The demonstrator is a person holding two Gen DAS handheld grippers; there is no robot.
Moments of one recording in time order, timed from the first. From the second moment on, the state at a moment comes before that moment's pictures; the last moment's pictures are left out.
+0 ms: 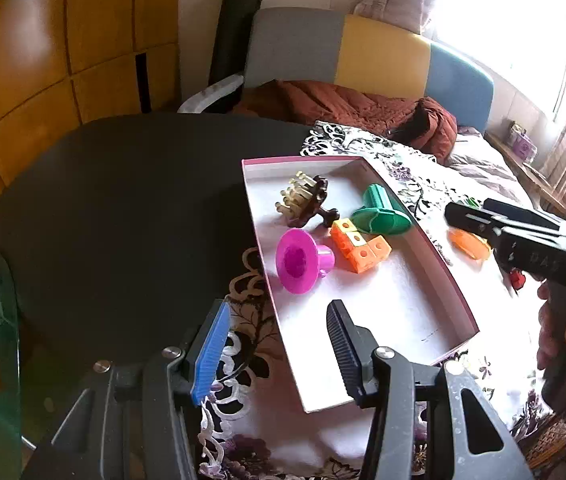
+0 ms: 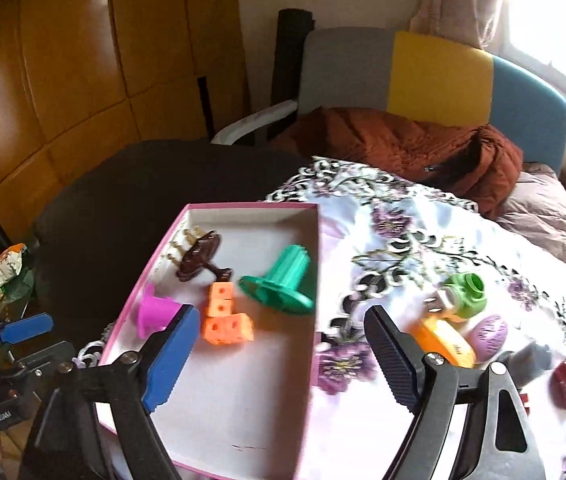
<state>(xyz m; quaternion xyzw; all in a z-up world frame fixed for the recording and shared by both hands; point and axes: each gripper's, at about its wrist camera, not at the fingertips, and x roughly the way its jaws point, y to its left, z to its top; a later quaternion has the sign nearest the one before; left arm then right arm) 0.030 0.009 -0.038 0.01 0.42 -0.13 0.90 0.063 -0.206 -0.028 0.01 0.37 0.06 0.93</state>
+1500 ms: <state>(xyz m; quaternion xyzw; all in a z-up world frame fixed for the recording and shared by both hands) 0.070 -0.216 -0.040 0.12 0.46 -0.32 0.82 0.006 -0.472 -0.035 0.27 0.31 -0.23 0.88</state>
